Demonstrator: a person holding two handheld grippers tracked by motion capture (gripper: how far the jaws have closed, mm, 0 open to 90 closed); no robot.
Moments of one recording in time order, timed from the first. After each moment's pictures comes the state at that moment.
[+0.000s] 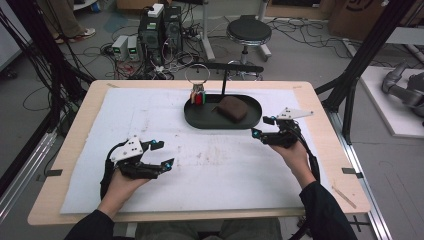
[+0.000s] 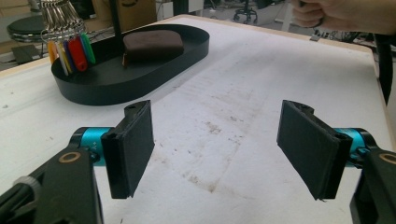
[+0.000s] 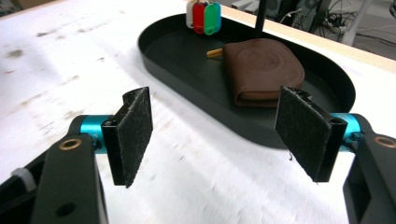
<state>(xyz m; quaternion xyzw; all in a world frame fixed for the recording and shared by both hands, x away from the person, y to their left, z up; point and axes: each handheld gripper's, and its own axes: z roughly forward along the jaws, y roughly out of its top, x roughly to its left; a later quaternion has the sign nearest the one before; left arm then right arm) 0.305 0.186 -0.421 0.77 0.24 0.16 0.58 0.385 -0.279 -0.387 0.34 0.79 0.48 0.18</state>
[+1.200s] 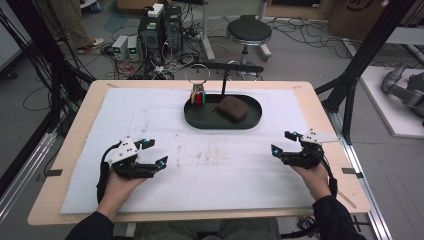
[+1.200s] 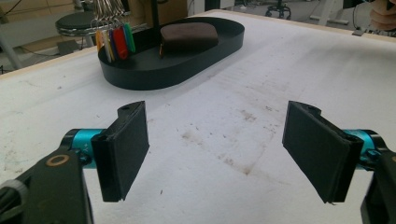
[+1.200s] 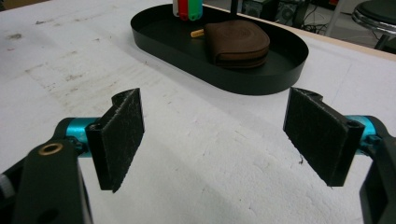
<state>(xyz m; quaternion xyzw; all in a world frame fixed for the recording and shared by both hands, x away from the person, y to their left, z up) 0.302 0.199 -0.427 0.76 0.28 0.21 0.55 0.334 -0.334 -0.411 0.35 0.77 0.49 0.21</state>
